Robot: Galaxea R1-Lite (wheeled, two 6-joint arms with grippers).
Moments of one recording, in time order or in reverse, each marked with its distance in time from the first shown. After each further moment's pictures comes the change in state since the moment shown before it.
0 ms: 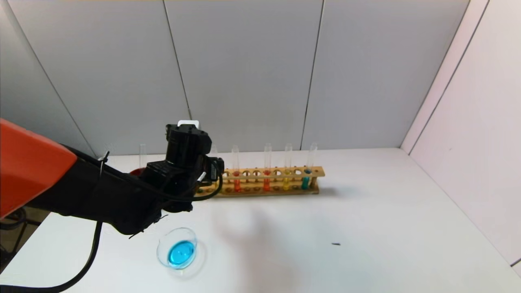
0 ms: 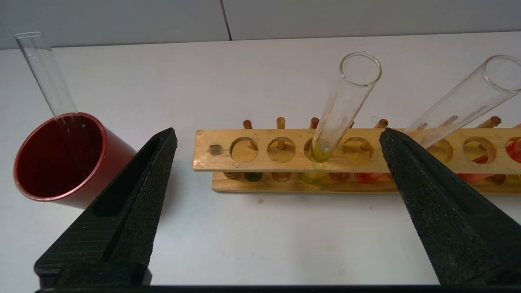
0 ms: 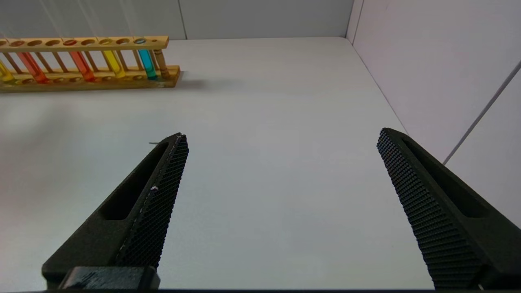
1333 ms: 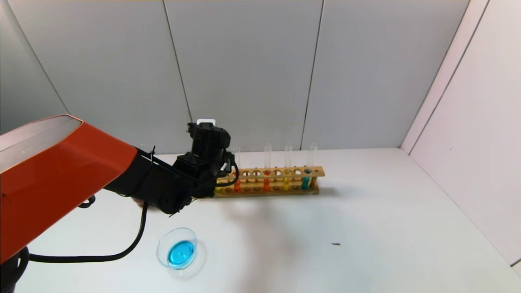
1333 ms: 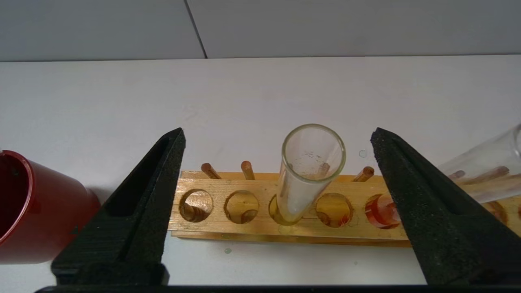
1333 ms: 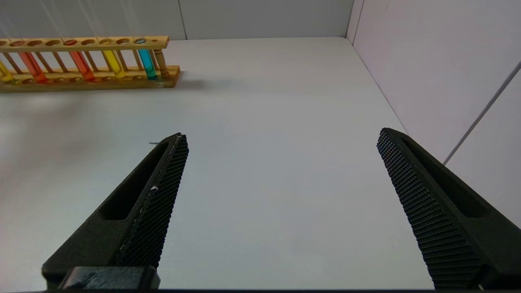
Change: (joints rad) left arm 0.014 0.190 -0.208 -0.004 -0.003 0.005; right arm 0.000 0.000 0.000 0.000 0.000 0.000
